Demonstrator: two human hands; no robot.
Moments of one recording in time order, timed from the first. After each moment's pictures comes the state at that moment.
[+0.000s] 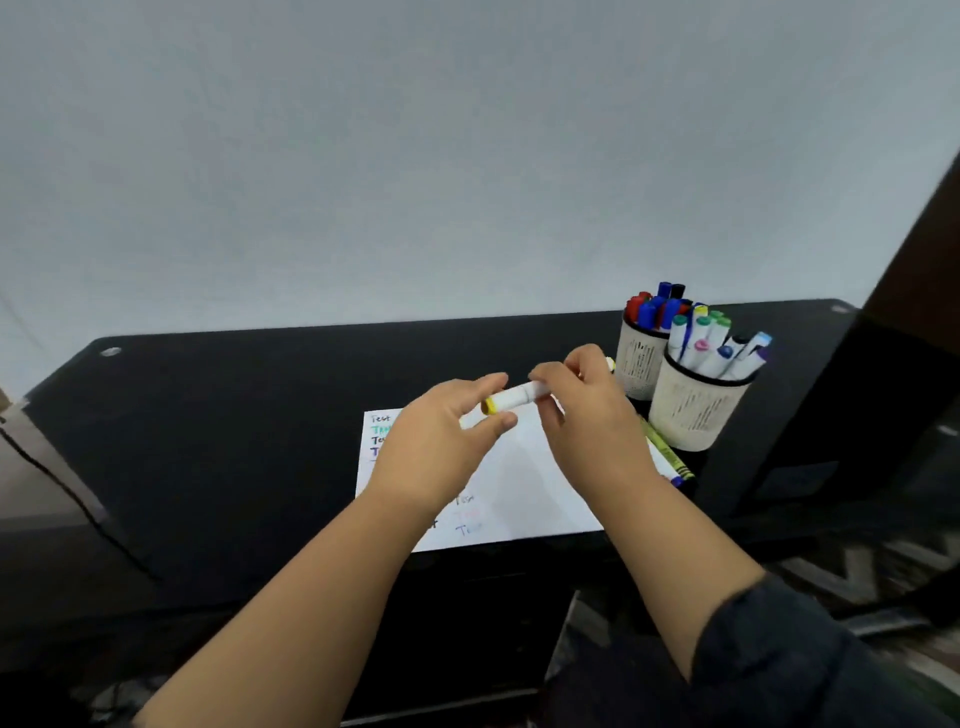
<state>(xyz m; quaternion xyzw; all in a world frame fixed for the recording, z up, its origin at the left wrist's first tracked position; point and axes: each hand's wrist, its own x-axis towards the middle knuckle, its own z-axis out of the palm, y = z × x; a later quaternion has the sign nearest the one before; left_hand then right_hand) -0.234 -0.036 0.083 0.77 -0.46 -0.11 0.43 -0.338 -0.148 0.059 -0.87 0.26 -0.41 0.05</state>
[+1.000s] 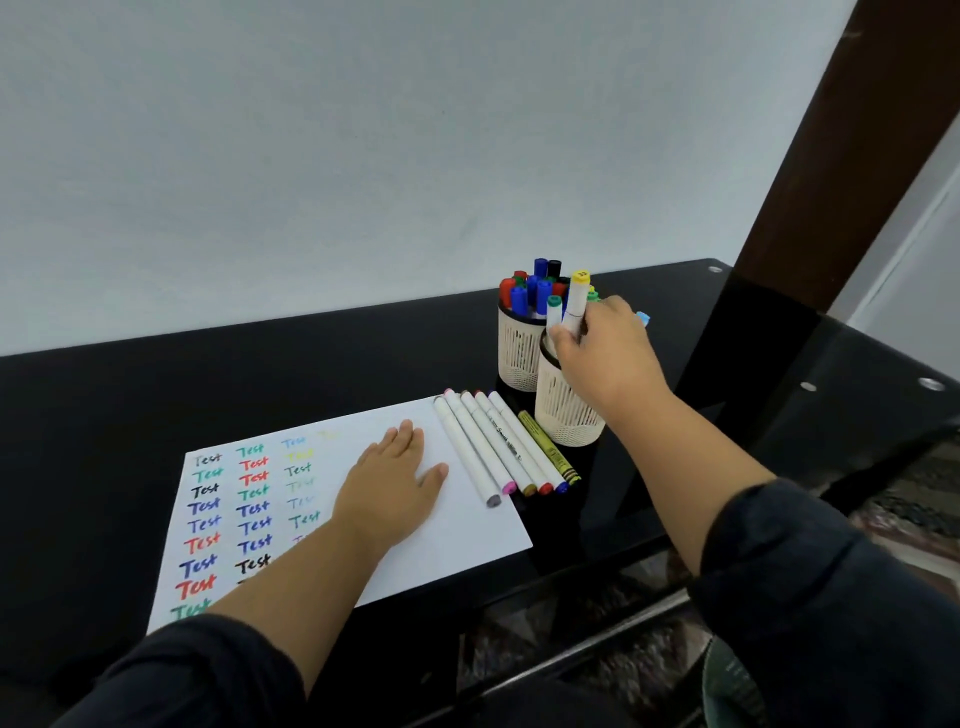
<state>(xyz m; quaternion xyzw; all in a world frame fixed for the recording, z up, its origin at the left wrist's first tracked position) -0.232 -0.182 -0.040 0.81 -0.57 -0.11 0.09 -0.409 -0.303 0.079 -0.80 0.51 -0.30 0.11</state>
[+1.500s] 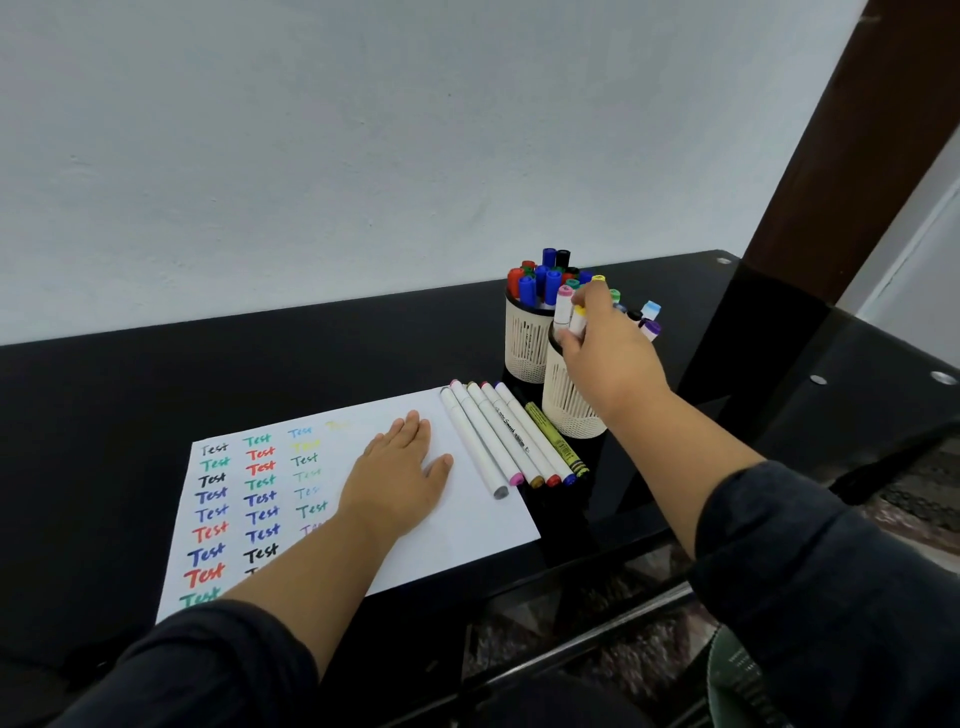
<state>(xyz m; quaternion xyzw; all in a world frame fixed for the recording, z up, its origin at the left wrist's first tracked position) -0.230 -0.182 -0.042 0.81 -0.57 -0.10 0.09 -0.405 -0.295 0.072 -0.81 0.50 -0.28 0.11</state>
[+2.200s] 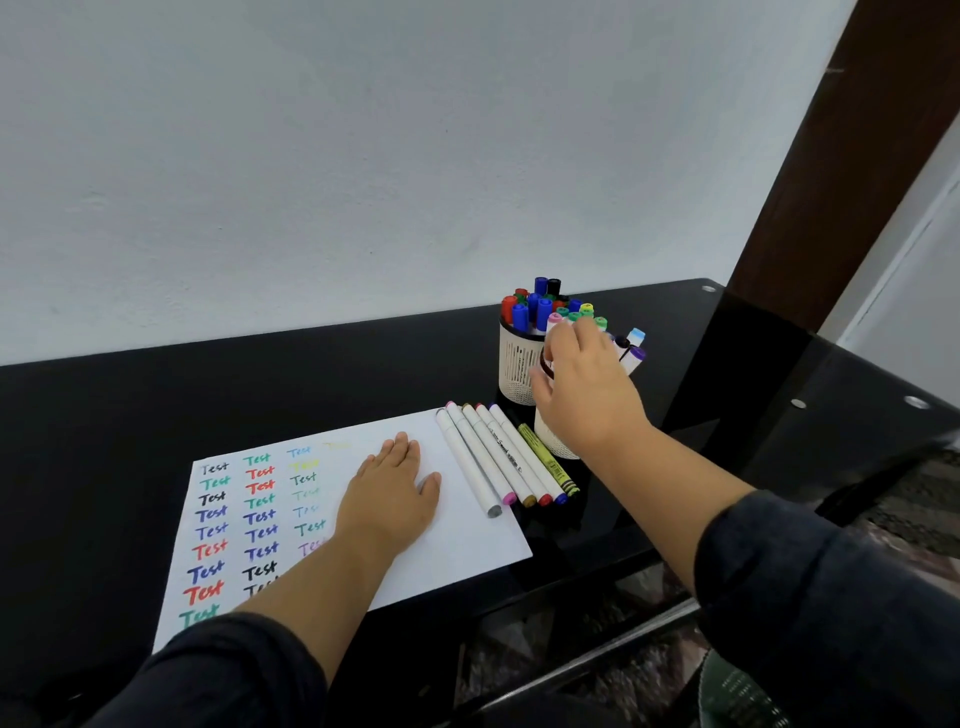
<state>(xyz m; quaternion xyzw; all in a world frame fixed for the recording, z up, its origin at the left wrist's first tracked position) -0.233 -0.179 -0.037 0.82 -0.55 -0.10 0.10 -0.405 -0.267 0.080 -0.87 0.44 -0.23 -0.03</state>
